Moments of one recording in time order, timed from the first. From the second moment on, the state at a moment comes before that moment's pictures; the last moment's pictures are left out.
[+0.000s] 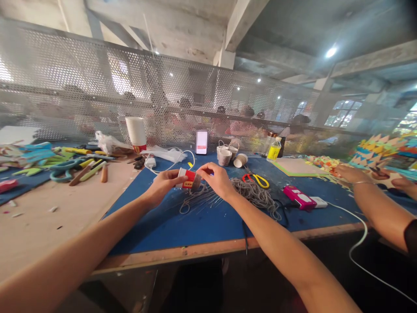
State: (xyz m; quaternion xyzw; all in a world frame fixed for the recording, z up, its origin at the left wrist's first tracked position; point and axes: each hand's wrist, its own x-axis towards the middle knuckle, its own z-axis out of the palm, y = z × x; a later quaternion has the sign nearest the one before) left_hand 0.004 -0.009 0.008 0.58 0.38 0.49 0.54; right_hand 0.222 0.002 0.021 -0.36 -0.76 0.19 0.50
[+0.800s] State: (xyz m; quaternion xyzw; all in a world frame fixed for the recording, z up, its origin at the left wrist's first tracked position) left_hand 0.005 -0.011 0.009 0.60 0.36 0.45 0.56; right_hand 0.223 0.006 0.018 -0.40 -0.76 0.12 0.49
